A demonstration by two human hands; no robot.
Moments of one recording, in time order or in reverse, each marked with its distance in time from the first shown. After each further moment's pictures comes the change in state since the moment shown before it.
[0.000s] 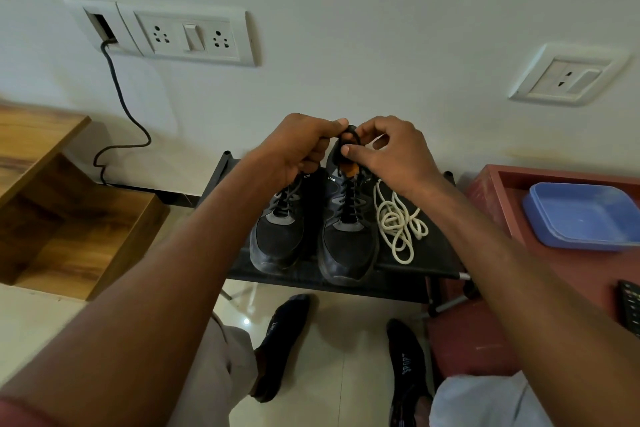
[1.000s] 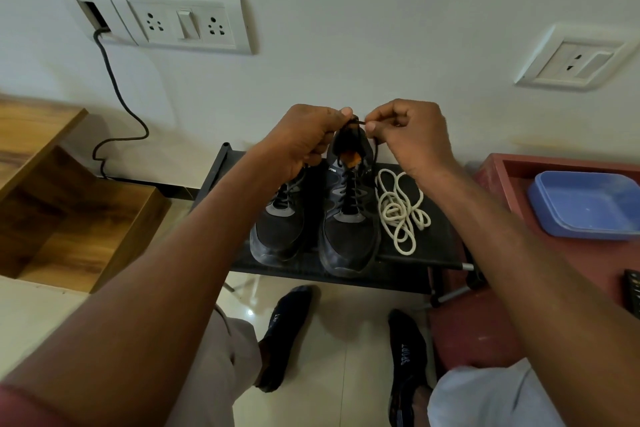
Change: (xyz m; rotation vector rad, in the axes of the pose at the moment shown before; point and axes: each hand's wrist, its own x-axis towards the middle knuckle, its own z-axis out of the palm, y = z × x) left_hand 0.003 -0.007 0.006 0.083 0.029 0.052; right_hand 0.009 0.018 -0.005 0.177 0.120 0.081
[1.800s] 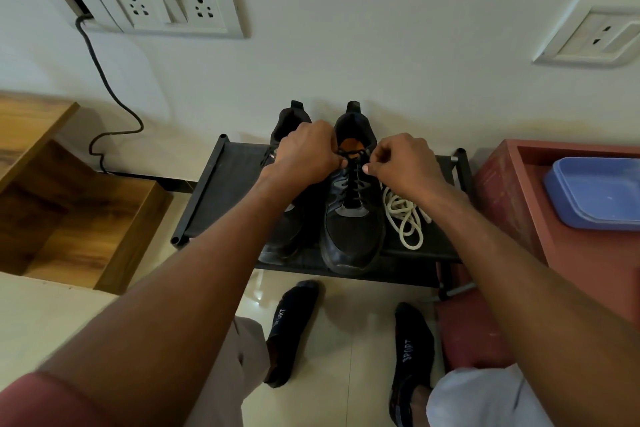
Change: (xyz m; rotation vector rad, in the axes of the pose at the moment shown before) left_hand 0.024 -0.043 0.020 0.980 0.111 0.097; right_hand -0.006 0.059 0.025 -0.477 -0.233 0.080
